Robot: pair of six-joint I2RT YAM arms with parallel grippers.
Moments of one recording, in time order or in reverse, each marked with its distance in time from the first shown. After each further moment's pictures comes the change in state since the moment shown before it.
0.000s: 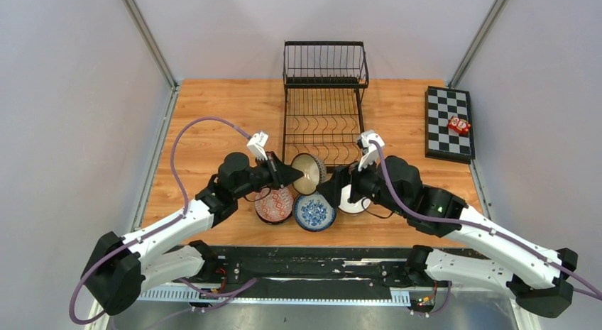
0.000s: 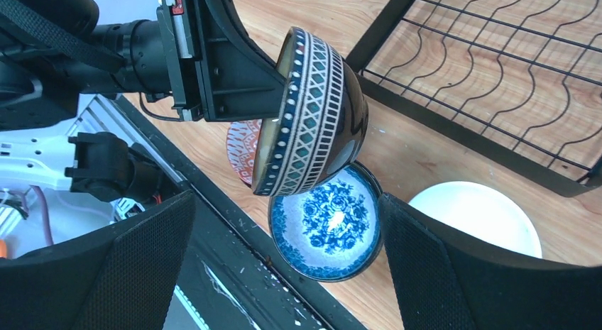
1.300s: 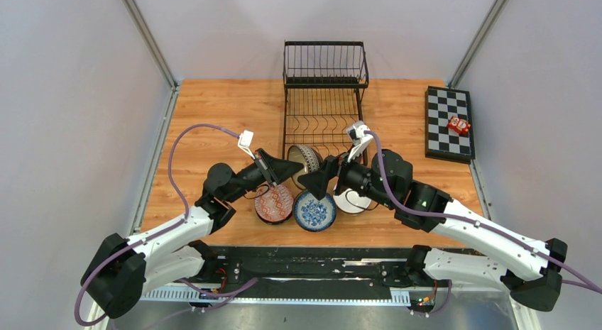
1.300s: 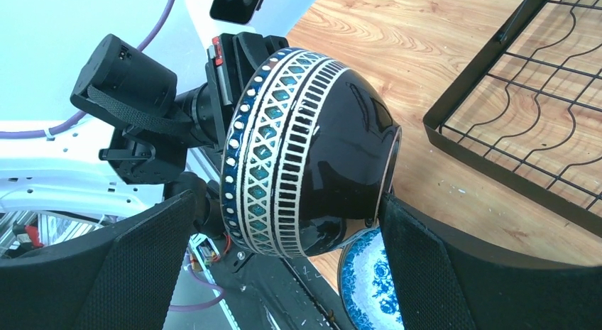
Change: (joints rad) left arm 0.045 -0.023 -0.150 0.526 0.108 -0.224; right arm 0.000 0.092 -0.005 0.276 -0.110 0.083
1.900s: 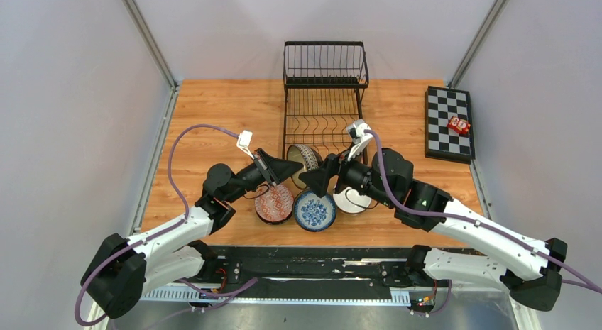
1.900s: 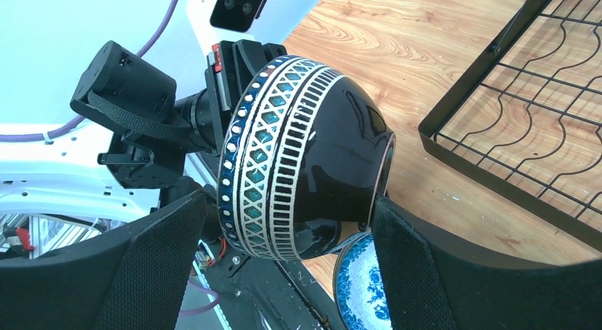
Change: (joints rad) left arm 0.002 0.000 -0.007 0.016 -0.005 -0.008; right arm 0.000 0.002 0.007 0.013 0.003 -0.016
